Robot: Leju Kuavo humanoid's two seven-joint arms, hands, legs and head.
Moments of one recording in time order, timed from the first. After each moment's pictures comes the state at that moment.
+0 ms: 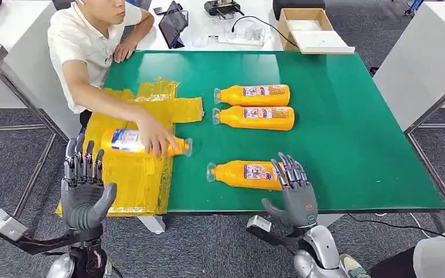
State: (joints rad) left arm 0.11 -0.13 -0.10 -1.78 0.42 -0.07 -0.40; right arm -0.06 -0.09 0.23 -1.20 0.92 -0.59 -0.28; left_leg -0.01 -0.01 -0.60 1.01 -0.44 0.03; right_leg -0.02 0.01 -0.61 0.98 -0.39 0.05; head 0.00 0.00
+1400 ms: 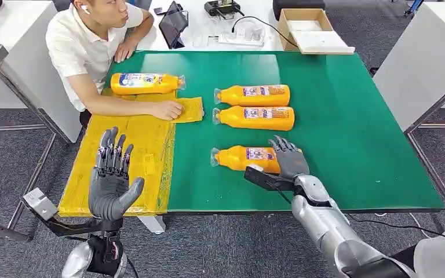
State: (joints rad) left arm 0.03 -0.15 -0.19 -1.70 0.40 -0.08 -0.33; right arm -0.58 -0.05 0.30 -0.55 0.97 -0.16 -0.01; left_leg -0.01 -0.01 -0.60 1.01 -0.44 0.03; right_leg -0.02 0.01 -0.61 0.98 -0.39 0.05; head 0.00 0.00
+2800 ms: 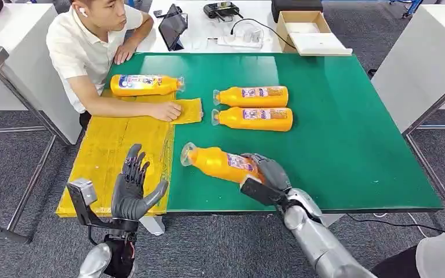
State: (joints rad) left arm 0.01 -0.13 -0.29 -1.55 0.34 0.15 -0.22; right arm -0.37 -0.04 0.32 -0.88 0.53 -0.06 -0.36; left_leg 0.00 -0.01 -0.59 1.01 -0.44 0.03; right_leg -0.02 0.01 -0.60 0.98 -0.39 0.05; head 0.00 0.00
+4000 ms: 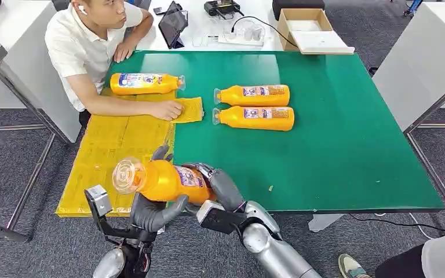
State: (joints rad) left arm 0.00 -0.12 -0.43 -1.57 0.41 0.02 -0.25; right arm -0.30 0.09 0.57 -1.10 0.37 0.00 -0.44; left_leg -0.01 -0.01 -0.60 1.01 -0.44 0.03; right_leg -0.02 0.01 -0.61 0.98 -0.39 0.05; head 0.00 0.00
